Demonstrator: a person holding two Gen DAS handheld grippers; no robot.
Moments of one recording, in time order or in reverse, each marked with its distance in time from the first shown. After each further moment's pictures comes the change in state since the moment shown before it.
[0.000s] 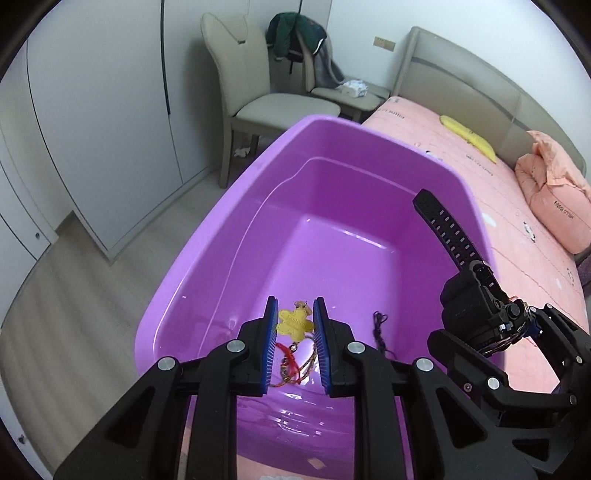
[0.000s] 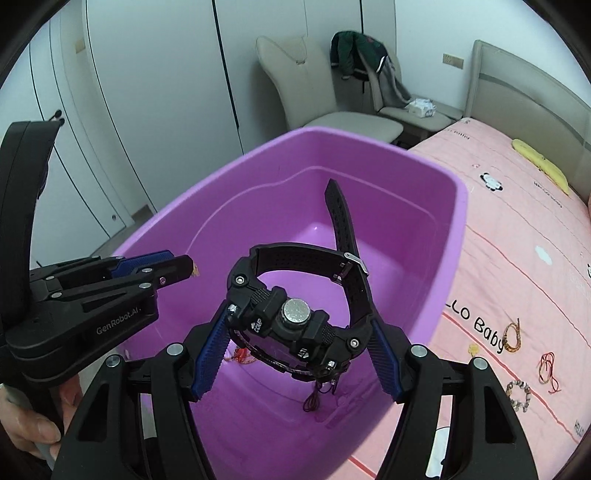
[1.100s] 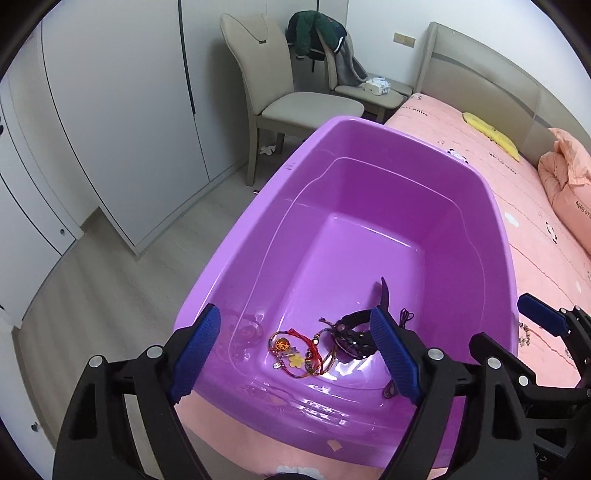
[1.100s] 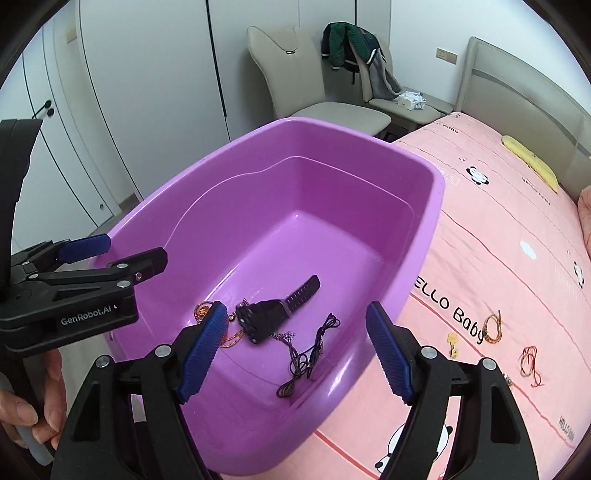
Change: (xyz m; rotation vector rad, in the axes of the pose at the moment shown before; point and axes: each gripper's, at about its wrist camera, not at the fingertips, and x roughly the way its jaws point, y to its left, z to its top) left arm -0.014 -0.002 -0.003 -0.010 0.001 0.103; right arm -0.013 -0.017 -0.010 0.008 0.030 -0.049
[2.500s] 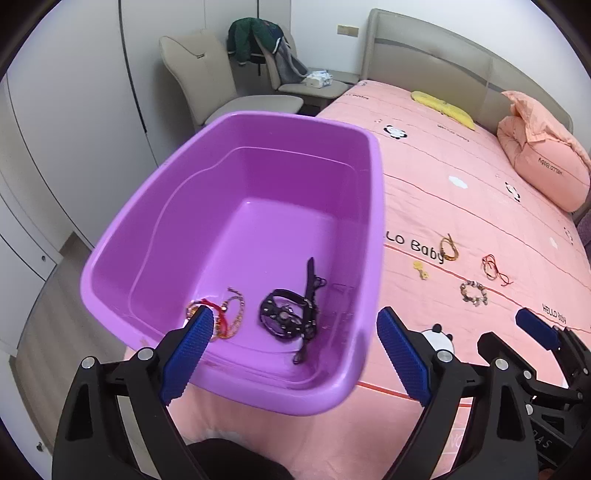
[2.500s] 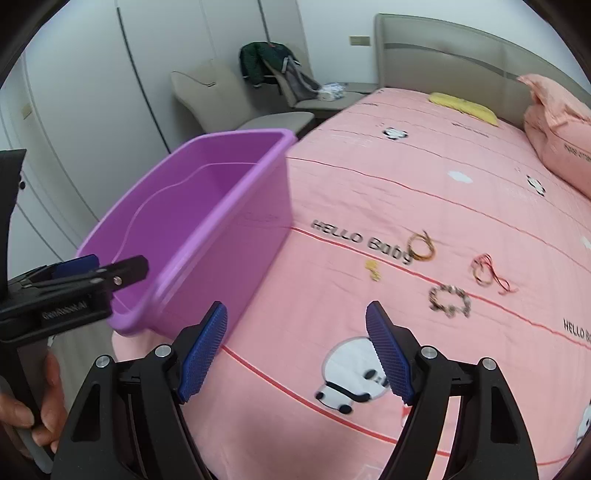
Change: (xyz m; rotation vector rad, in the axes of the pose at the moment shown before) left arm -0.042 -0.117 -0.058 0.134 -0.013 -0.085; right arm -0.076 -0.123 -0.116 0.280 -0.085 -0.069
